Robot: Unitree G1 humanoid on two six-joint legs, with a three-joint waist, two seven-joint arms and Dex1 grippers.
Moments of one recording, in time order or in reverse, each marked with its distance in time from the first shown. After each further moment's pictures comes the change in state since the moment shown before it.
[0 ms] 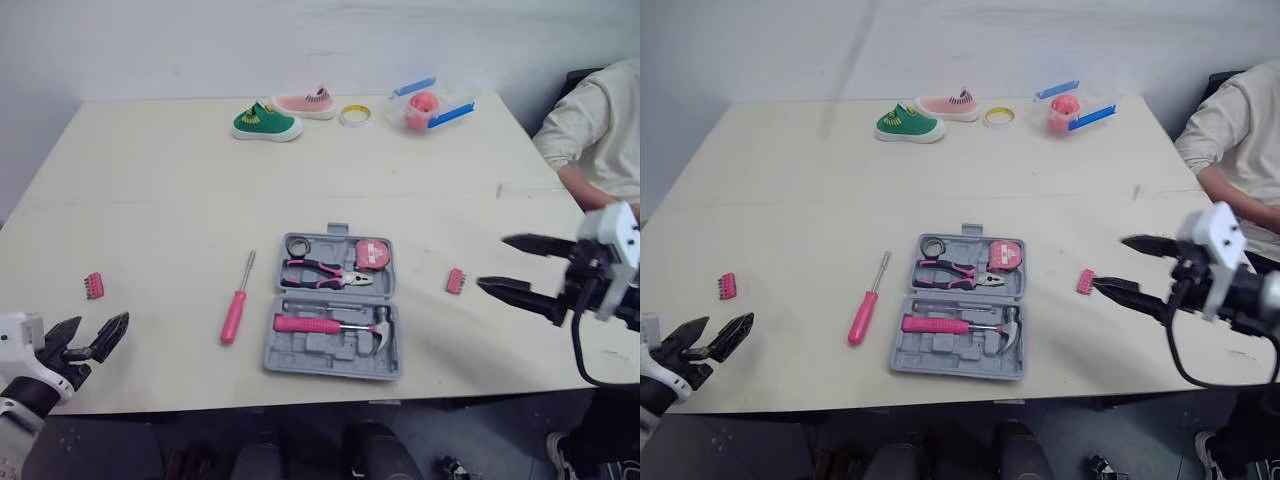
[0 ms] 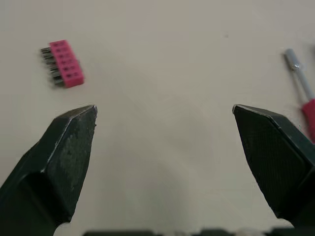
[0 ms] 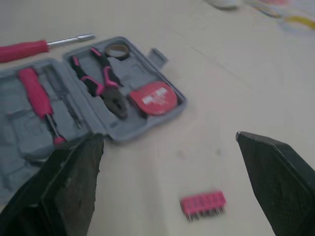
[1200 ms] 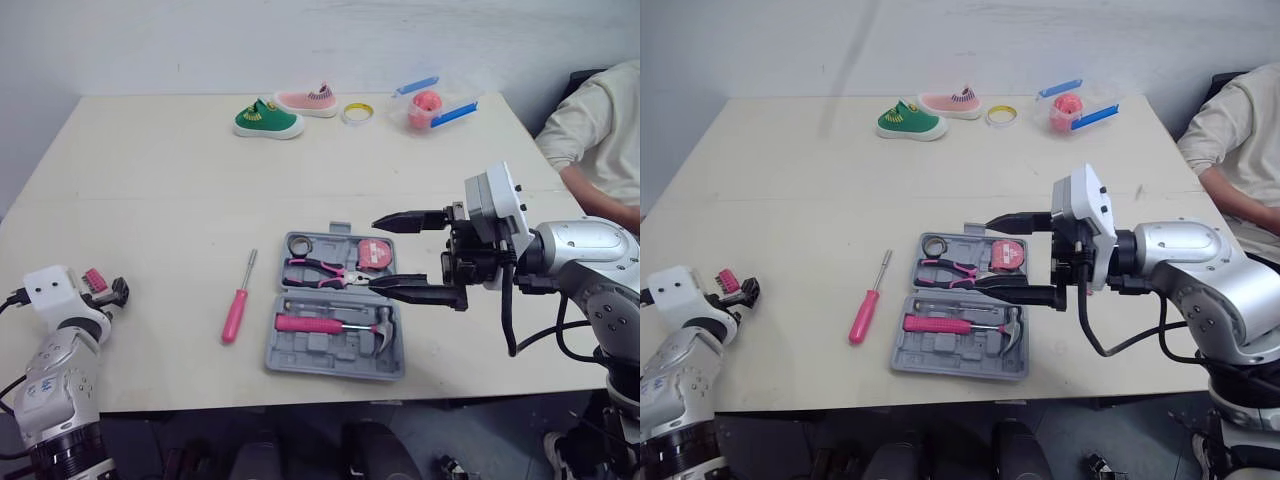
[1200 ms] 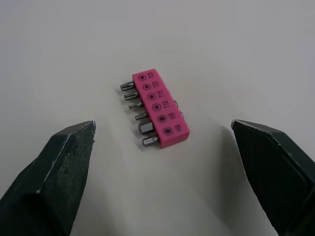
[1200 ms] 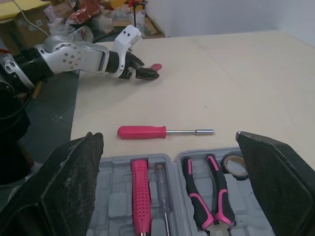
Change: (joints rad) left arm -0.407 -0.019 -0.208 0.394 0.222 -0.126 0.406; right arm -0.300 0.166 0.300 -0.085 0.108 0.122 -0.025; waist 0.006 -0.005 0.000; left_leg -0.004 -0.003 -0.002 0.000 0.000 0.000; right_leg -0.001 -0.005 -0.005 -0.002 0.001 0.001
